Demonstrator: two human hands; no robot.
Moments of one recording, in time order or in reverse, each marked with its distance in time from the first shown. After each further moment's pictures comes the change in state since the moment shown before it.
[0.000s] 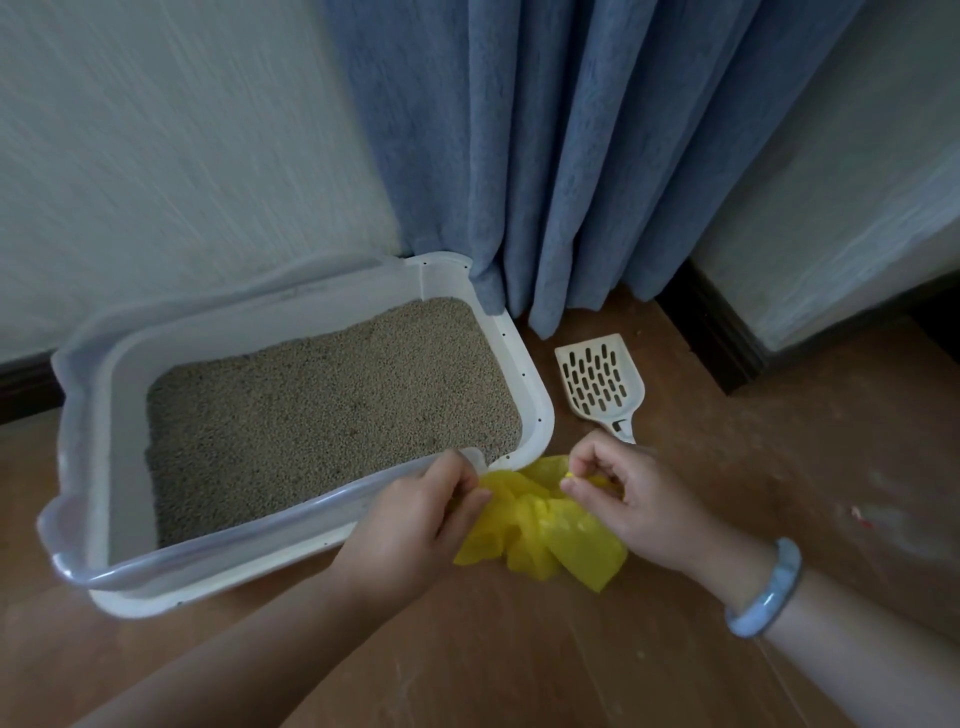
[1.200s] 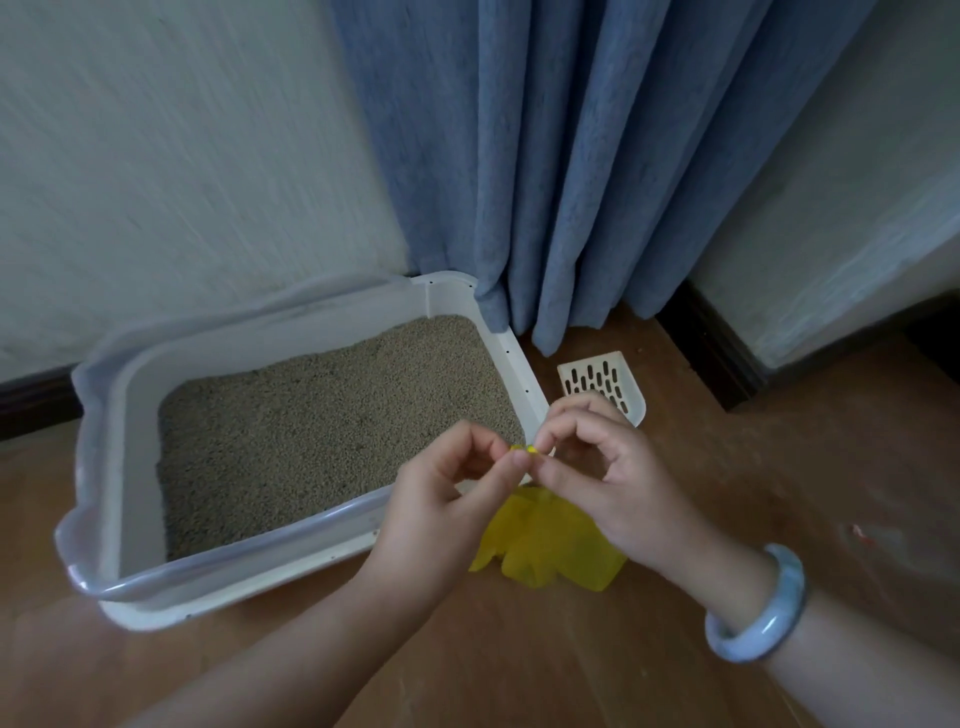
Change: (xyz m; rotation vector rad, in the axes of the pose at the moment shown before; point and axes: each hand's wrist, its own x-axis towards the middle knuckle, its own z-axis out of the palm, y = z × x) left_hand 0.020 0.050 -0.011 -0.660 0.223 -0.163; right_hand 0.025 -0.055 0.004 0.237 0.107 -0.028
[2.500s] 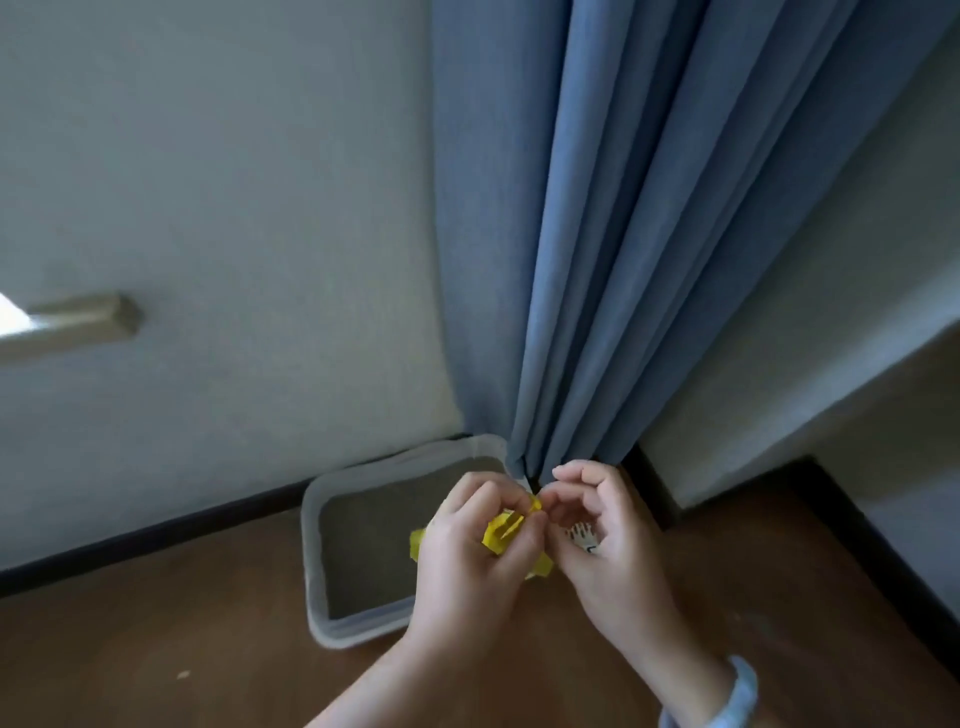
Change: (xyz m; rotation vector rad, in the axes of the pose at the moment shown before) left_hand -0.036 0.328 -0.058 0.311 0.221 0.269; right_hand 0.013 -0.333 -0.040 0.112 0.251 0.030
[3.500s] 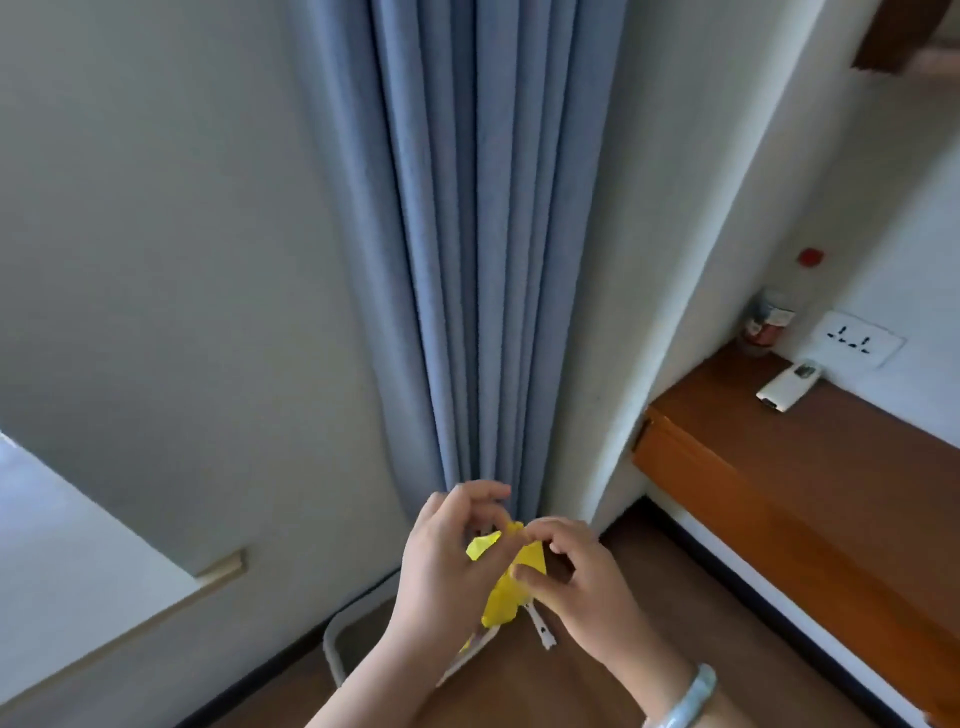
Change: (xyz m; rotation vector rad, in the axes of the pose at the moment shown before) left_hand 0.060 0.421 -0.180 -0.026 -0.266 0.059; right_hand -0.053 -0.397 -0.086 -0.289 0.132 0.007
